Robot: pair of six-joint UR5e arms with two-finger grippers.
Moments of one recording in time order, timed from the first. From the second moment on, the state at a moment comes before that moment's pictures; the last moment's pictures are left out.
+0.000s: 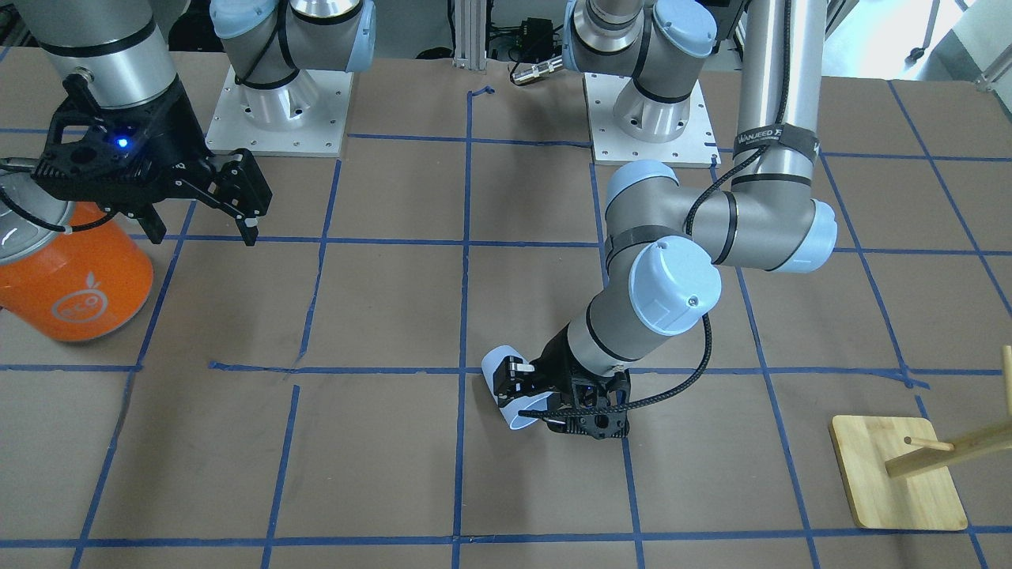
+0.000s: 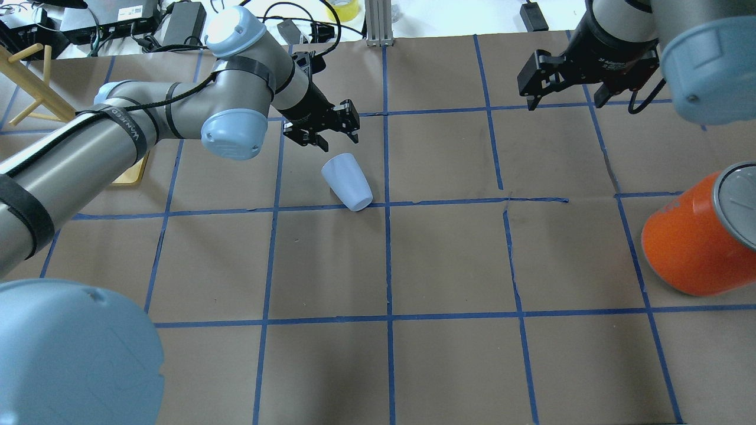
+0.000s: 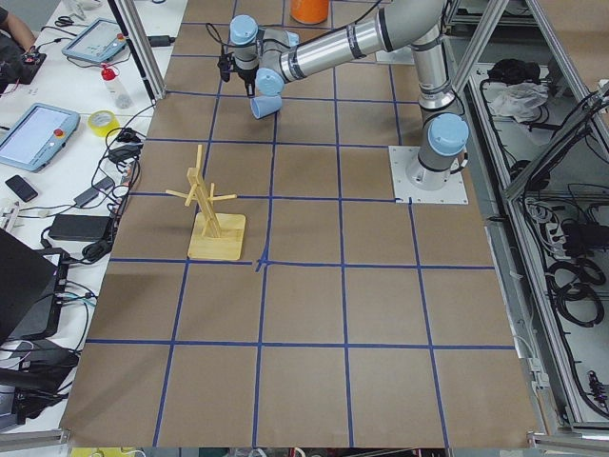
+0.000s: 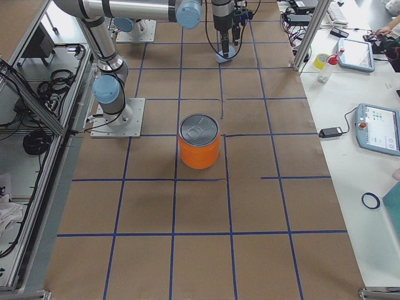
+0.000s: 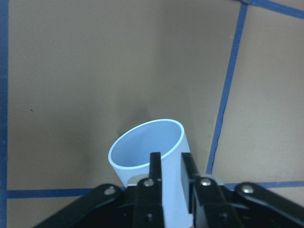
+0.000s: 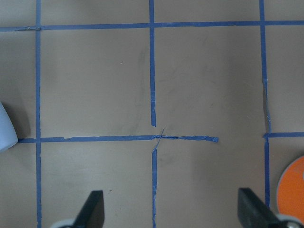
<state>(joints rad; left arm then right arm) -1.68 -2.07 -1.59 -0.97 1.22 -0.08 1.54 -1.57 1.62 -1.79 -1.57 -0.02</state>
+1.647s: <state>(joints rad) -1.68 -2.10 -1.61 -1.07 1.22 0.12 1.54 -1.57 1.64 -1.79 -1.56 -0.03</state>
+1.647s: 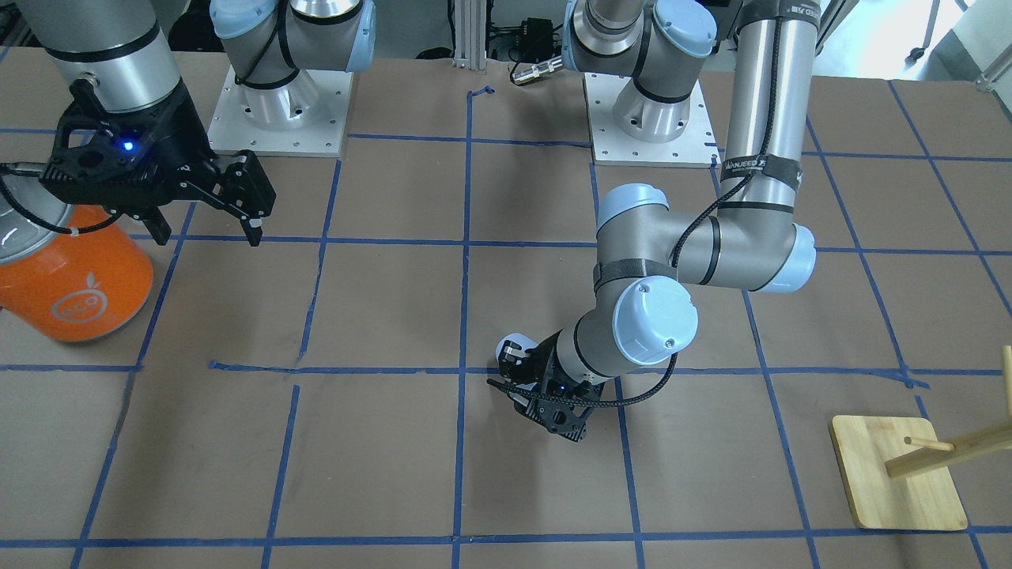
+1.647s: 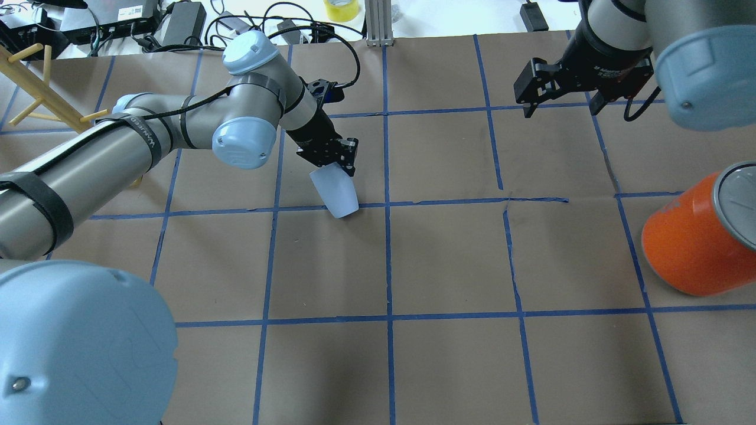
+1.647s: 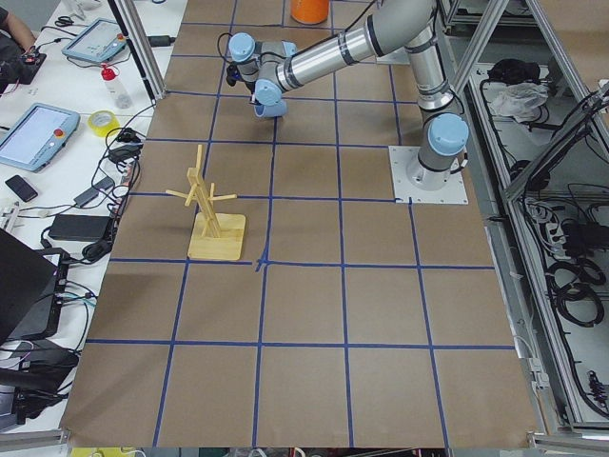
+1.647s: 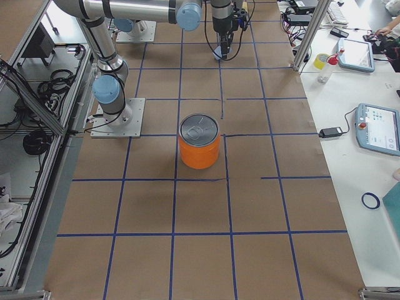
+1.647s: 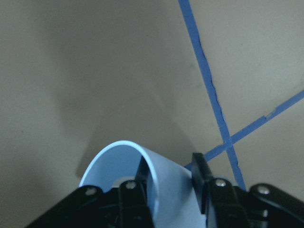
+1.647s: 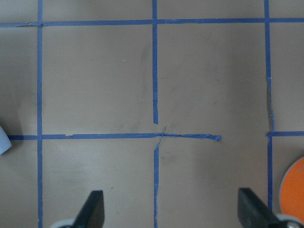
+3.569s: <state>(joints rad) -1.54 -1.95 -1.62 -0.66 1.58 0.30 1.54 -1.57 1.65 -1.79 -1.55 -0.02</state>
